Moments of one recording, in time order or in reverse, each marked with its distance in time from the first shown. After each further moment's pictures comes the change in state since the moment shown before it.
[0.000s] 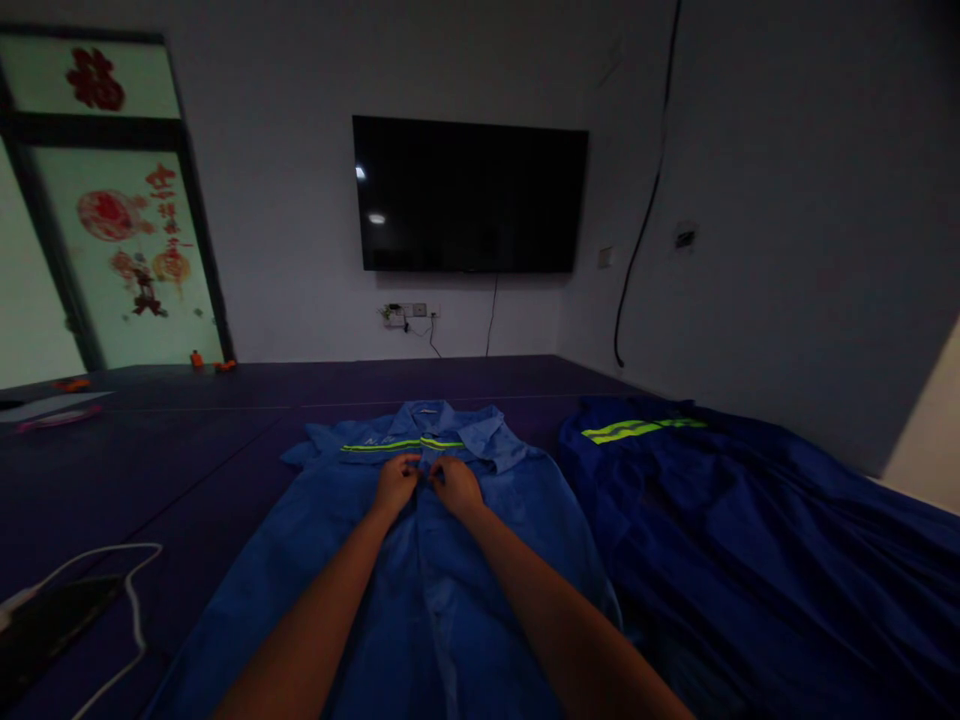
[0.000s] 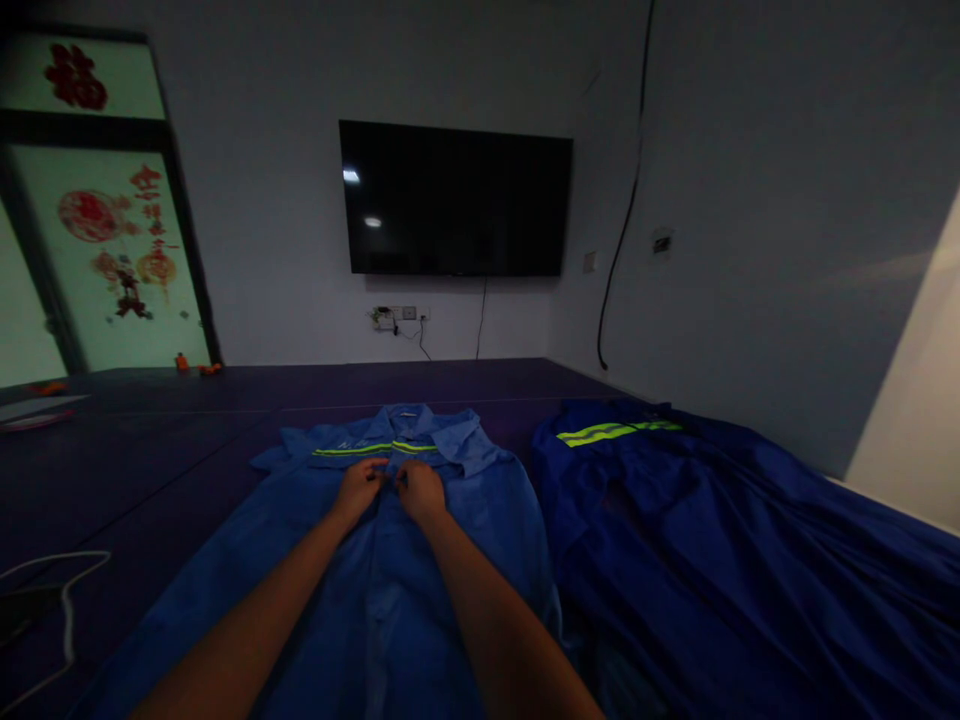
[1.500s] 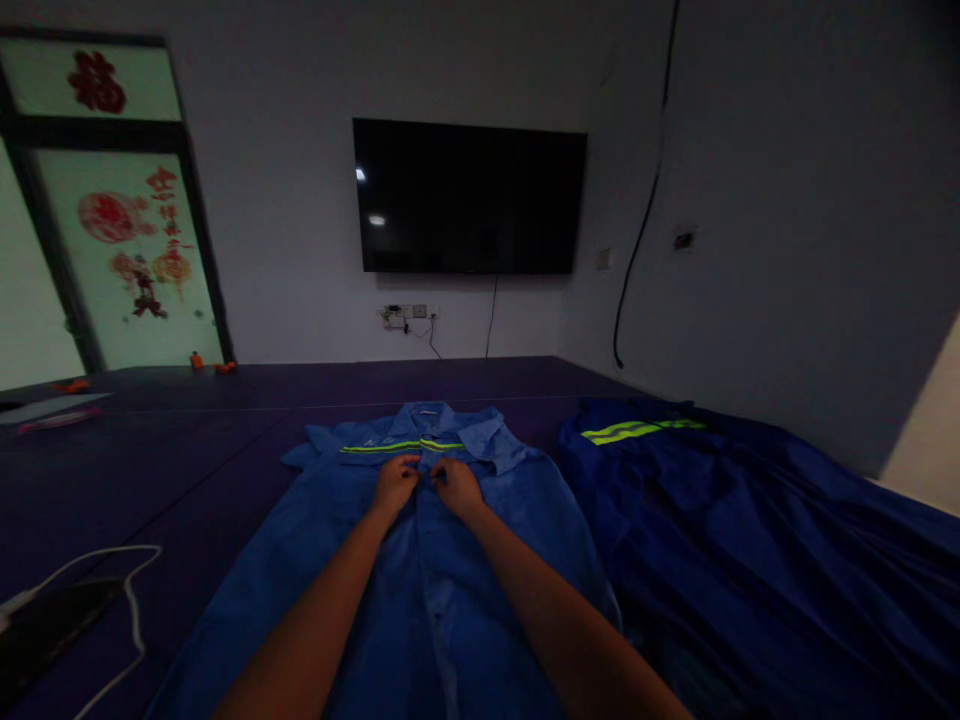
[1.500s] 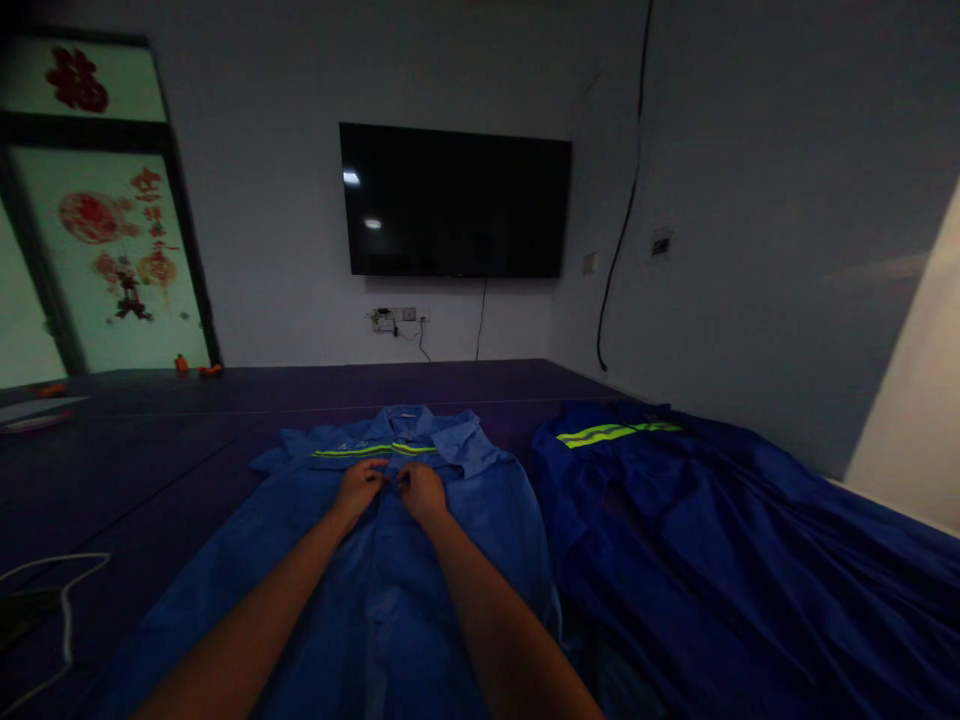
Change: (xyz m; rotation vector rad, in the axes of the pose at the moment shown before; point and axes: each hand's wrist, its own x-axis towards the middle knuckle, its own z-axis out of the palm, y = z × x) left_hand -0.004 0.008 0.000 -0.011 -0.010 -0.037; right_hand 0.004 0.008 0.005 0.095 0.002 0.027
